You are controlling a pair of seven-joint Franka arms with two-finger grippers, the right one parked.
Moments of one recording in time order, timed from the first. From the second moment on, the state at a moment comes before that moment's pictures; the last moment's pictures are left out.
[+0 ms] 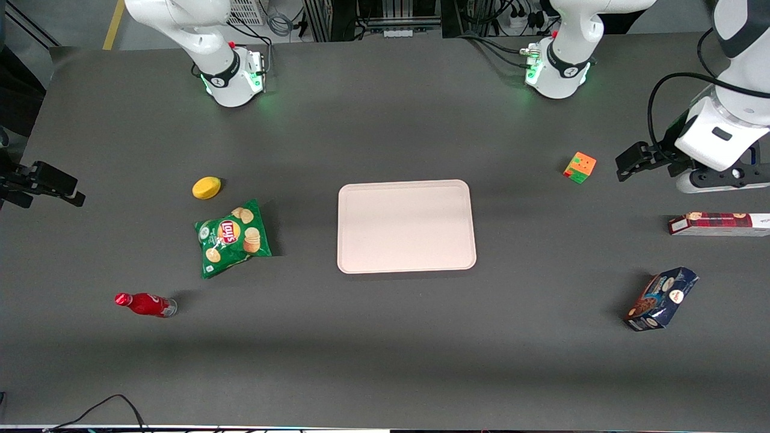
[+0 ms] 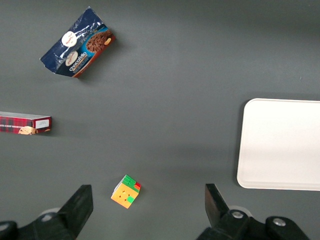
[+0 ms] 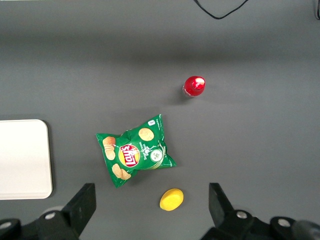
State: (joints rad) arm -0.03 -0.08 -0.08 -1.80 -0.01 1.72 -0.19
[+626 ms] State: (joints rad) arm -0.03 -0.08 -0.08 -1.79 -0.01 1.72 -0.19
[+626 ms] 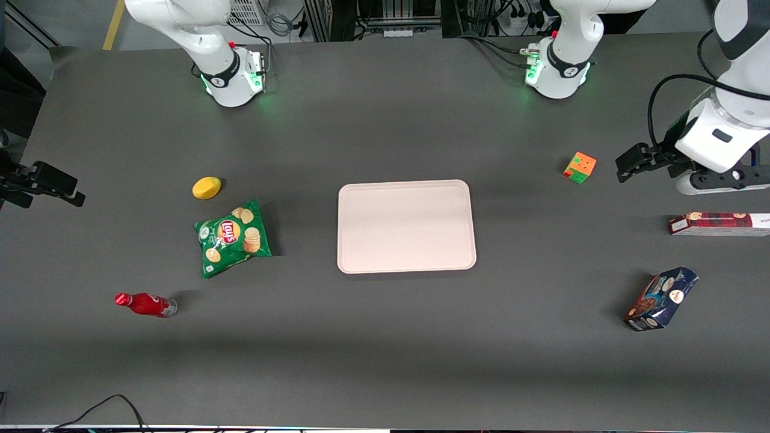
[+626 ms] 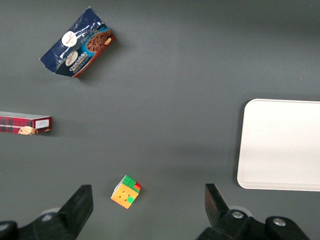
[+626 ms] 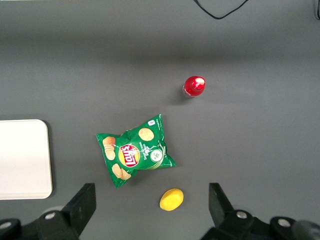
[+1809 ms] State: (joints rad) arm 0.02 -0.07 -0.07 -1.79 0.00 1.72 -0.19
